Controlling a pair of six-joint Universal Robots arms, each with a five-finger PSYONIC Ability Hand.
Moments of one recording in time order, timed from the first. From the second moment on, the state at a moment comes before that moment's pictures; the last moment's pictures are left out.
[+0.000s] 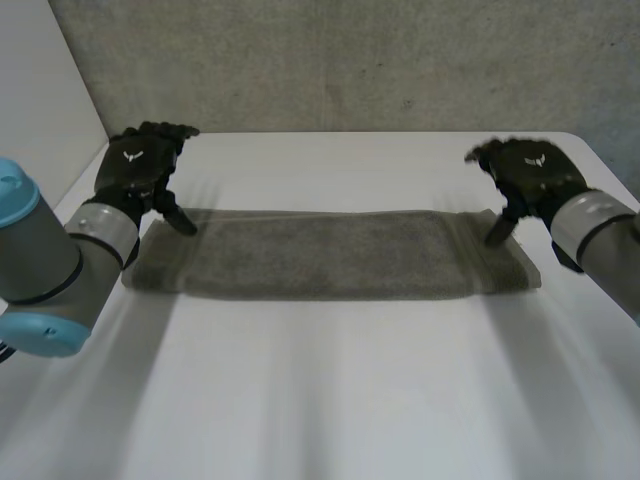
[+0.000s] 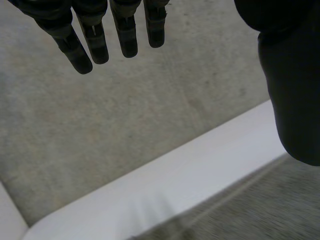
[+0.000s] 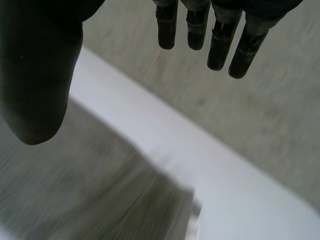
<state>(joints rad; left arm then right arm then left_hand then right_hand) 4.47 -1.96 -1.58 3.57 -1.42 3.25 1.76 -1.19 1.43 -0.04 1.29 2.84 0.27 0.26 0.25 0.27 0.22 0.24 0.25 0.25 0.26 0.07</state>
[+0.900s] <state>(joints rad) 4.47 -1.92 -1.72 3.58 -1.39 3.26 1.60 -0.90 1.42 -0.18 1.40 2.54 0.27 0.26 0.25 0.27 0.22 1.32 1.31 1.34 1.34 1.16</state>
